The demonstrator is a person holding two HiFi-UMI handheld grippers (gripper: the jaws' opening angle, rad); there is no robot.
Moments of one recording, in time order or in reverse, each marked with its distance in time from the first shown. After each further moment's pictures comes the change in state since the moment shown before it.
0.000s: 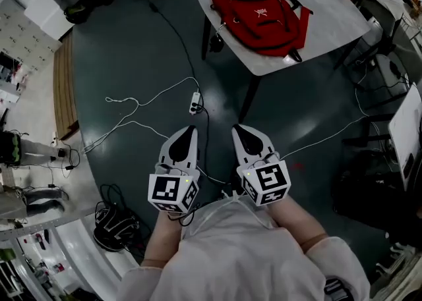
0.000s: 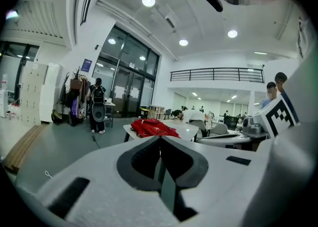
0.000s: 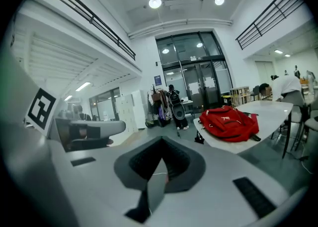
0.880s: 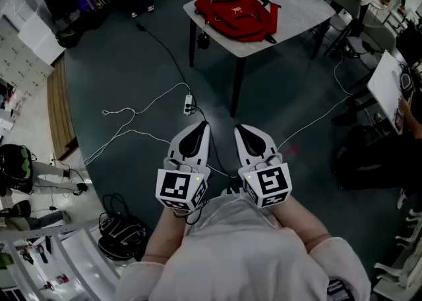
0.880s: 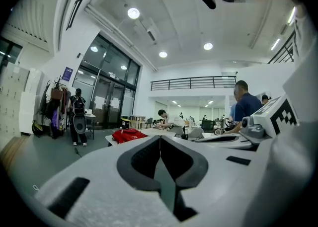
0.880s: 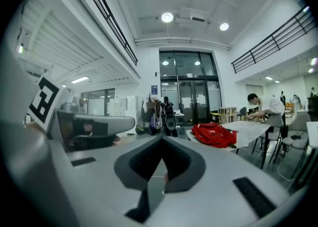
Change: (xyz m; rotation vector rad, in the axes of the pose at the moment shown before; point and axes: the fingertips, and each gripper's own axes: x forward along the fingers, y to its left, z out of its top) left arm -0.147 -0.096 0.021 0.096 -0.115 -0.219; right arm -0.155 0.113 0.001 -0.125 -0.118 -0.158
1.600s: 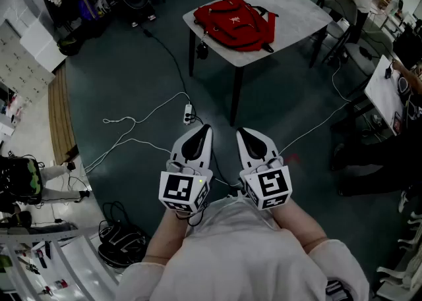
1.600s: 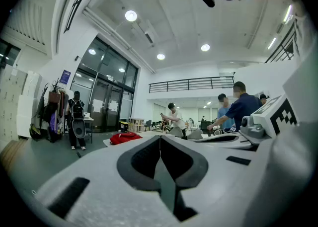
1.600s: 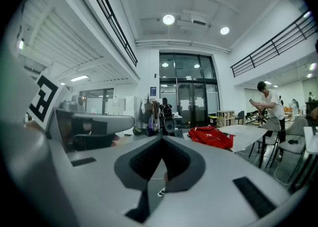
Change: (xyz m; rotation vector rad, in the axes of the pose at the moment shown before) left arm 0.007 -0.007 0.008 0.023 -0.025 -0.017; right arm -0.003 -0.009 0.007 -0.022 -0.019 -0.027
